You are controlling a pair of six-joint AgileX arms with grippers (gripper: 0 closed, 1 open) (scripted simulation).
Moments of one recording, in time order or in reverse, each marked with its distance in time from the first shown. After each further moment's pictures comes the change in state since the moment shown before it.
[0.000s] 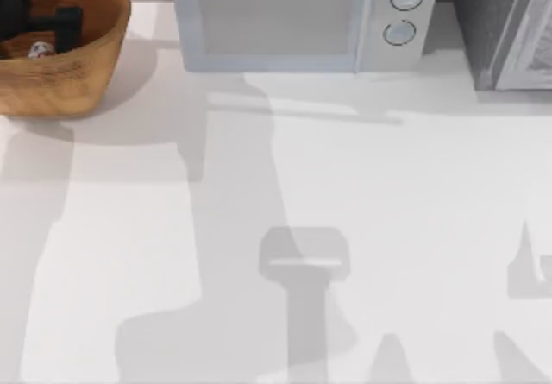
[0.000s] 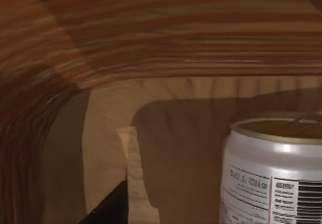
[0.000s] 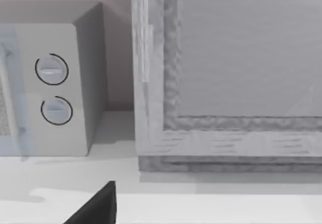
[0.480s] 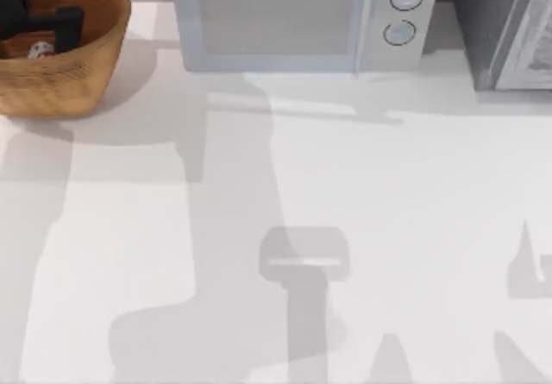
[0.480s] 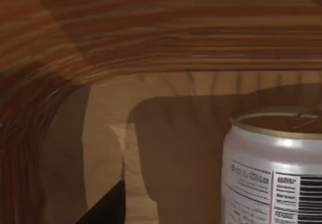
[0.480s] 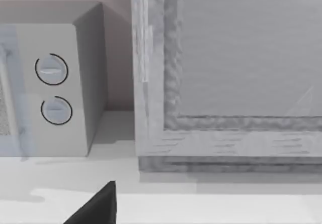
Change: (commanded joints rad) left arm 0.002 0.003 0.044 -0.041 0.000 0.002; right arm 0.000 0.000 0.000 0.000 0.000 0.000
